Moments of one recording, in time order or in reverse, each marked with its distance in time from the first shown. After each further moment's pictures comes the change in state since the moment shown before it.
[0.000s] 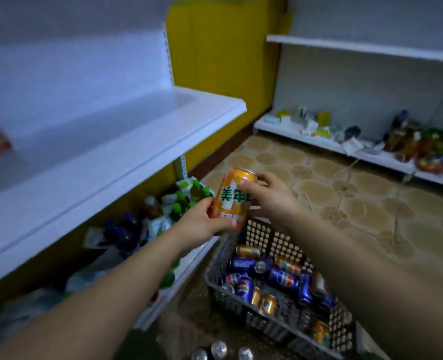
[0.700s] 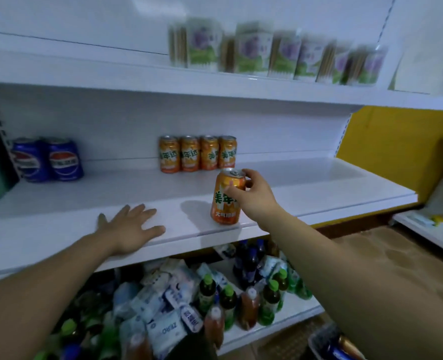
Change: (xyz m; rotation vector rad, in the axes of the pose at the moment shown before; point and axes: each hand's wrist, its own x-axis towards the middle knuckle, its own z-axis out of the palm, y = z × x) left_hand -0.325 -0.107 -0.302 0.899 0.622 -0.634; right_hand -0.092 -0.088 0.340 -0.265 -0.503 -0.390
